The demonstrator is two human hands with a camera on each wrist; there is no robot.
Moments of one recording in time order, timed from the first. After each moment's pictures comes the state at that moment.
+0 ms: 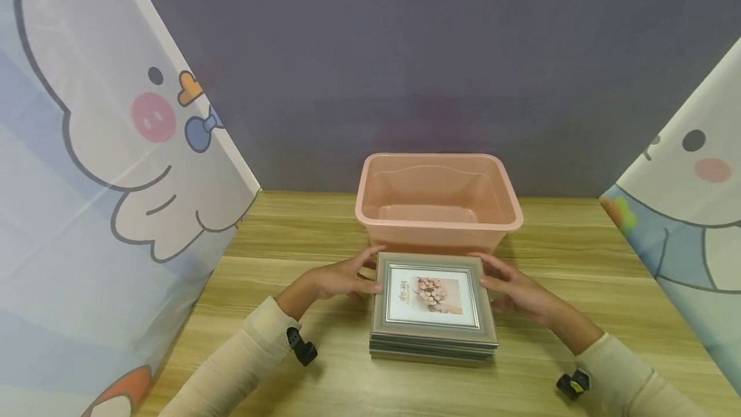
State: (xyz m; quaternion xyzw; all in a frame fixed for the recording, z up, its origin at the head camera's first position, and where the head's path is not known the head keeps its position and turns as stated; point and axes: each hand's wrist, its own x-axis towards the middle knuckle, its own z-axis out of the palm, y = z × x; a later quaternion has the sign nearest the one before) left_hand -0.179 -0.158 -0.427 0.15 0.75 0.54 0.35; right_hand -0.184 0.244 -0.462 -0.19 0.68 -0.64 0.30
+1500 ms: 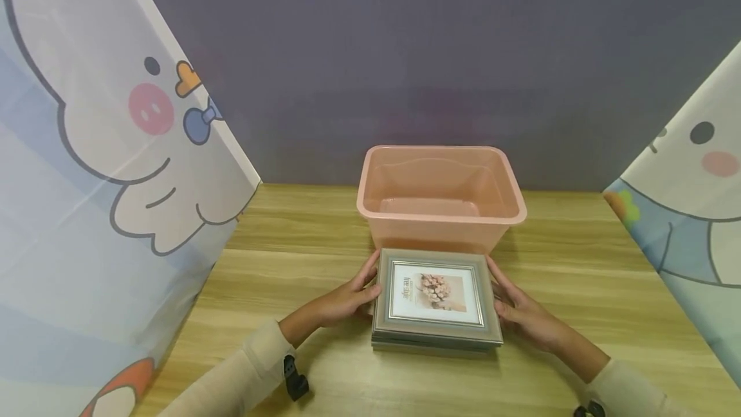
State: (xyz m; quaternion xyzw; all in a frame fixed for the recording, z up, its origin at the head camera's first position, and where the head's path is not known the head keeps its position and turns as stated) left_hand -0.139 -0.155 -0.478 0.16 0.71 0.62 0.30; right_hand -0.147 0.250 -0.500 -0.25 0.63 -0.68 0.28
